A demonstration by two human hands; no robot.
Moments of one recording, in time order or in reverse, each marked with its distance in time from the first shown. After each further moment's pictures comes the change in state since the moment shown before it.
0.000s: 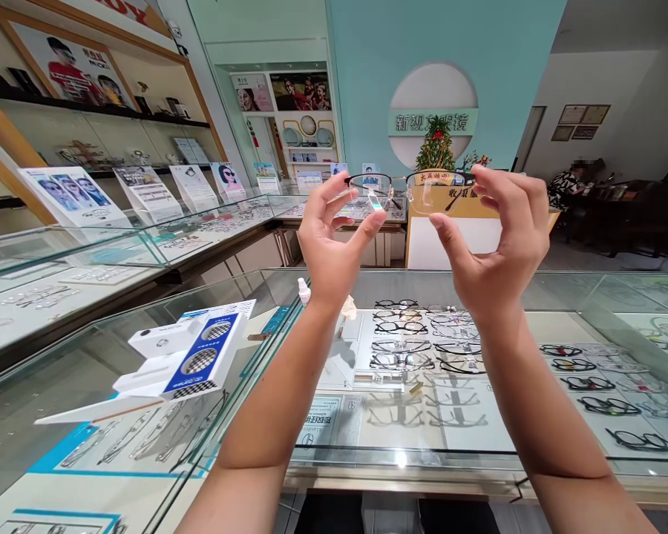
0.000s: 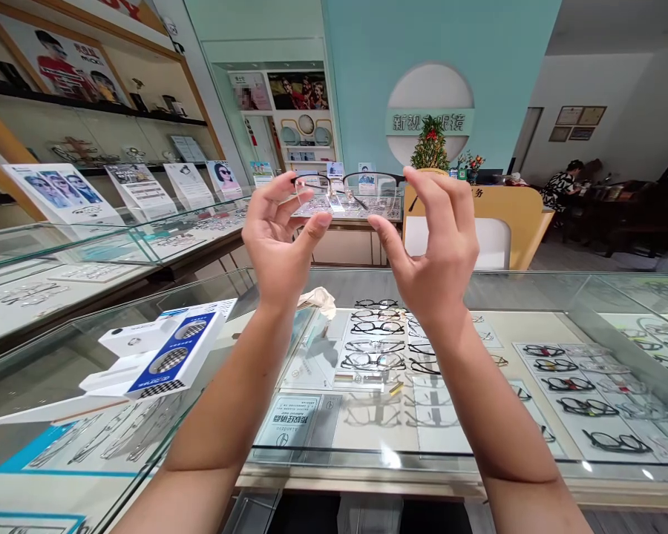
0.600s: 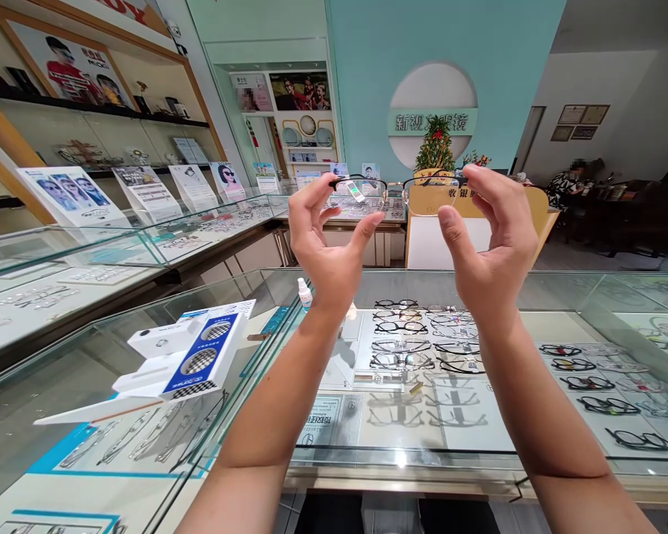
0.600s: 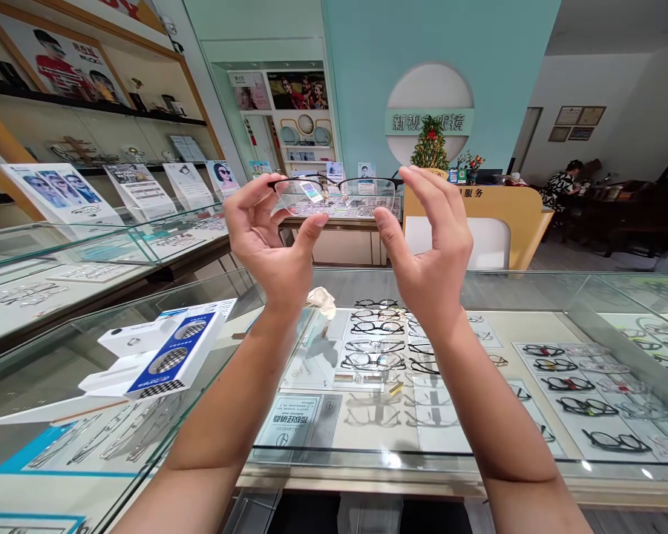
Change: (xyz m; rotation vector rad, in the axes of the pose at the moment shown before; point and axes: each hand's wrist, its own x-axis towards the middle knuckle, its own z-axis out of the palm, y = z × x) left_hand -0.005 0.019 0.008 0.210 0.233 0.128; right_hand 0.000 -0.015 -0.002 0.255 -0.050 0.316
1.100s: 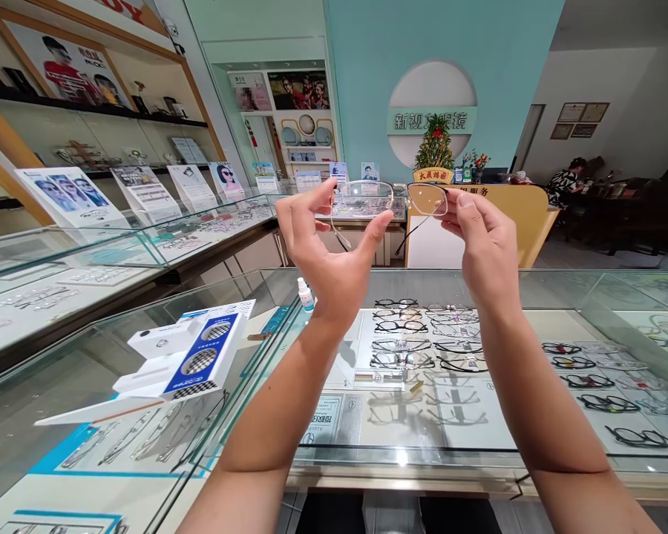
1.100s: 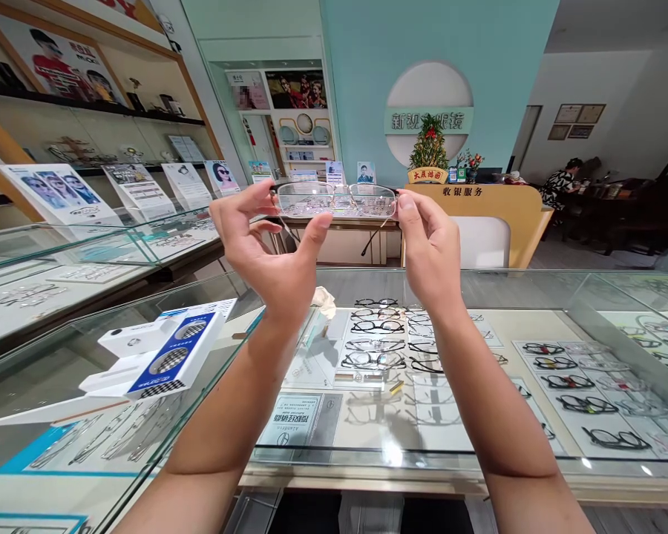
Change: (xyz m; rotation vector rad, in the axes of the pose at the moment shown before) left_hand -0.004 0.023 -0.008 0.100 0.041 -0.050; right_hand 0.009 0.028 0.007 0.179 -0.097 0.162
